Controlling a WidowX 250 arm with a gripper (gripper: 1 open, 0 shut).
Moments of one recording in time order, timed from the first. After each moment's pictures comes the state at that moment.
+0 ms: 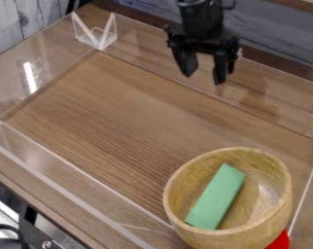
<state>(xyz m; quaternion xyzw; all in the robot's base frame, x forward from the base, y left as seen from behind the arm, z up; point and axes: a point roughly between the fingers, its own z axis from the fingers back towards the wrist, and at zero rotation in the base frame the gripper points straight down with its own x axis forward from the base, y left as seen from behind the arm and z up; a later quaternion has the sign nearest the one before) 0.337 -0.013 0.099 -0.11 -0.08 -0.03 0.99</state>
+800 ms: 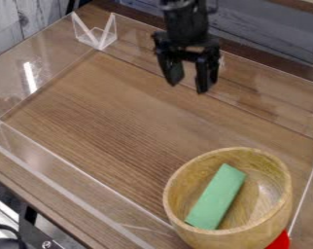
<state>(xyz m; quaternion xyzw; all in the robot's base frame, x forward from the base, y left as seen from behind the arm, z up) 0.316 -0.002 0.083 -0.13 -0.02 -0.05 0.99</state>
